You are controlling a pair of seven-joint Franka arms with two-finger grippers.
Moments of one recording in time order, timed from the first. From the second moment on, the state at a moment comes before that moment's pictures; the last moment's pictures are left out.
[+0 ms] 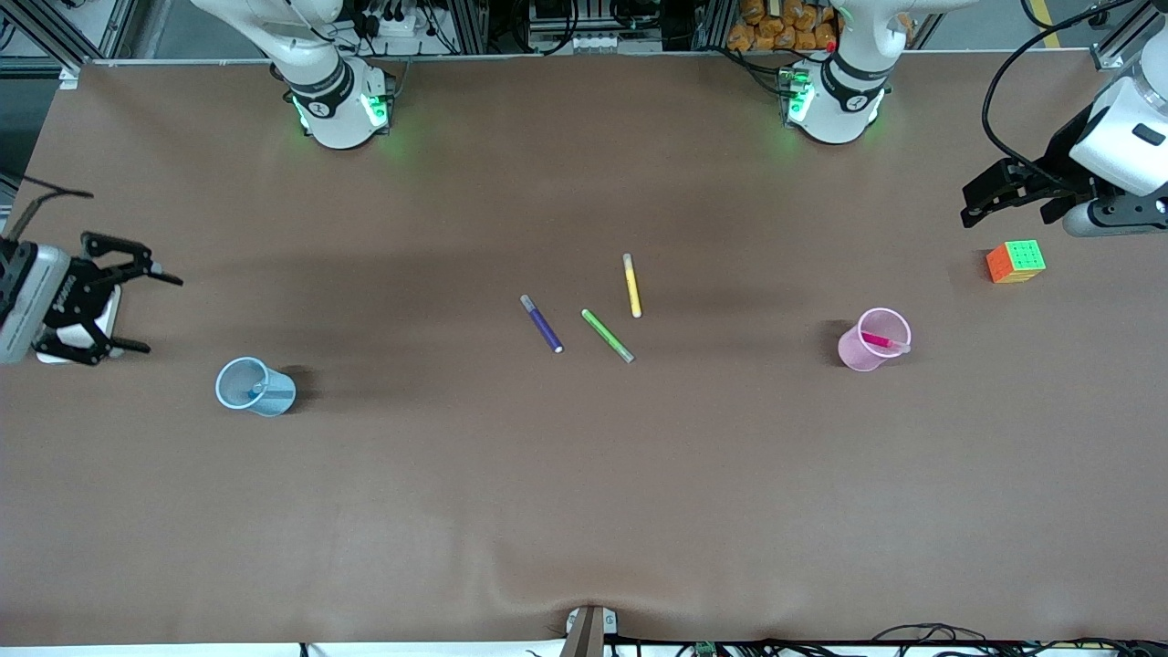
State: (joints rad) left arm -0.01 -0.11 -0.08 -1.71 0.00 1.61 -0.14; right arm -0.13 0.16 -0.06 -1.57 0.44 1.59 -1.19
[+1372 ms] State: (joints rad) left arm 0.00 -0.11 -0.09 -1.65 0.00 1.50 -0.14; right arm -0.02 -0.01 -0.09 -1.62 0.12 1.53 -0.23
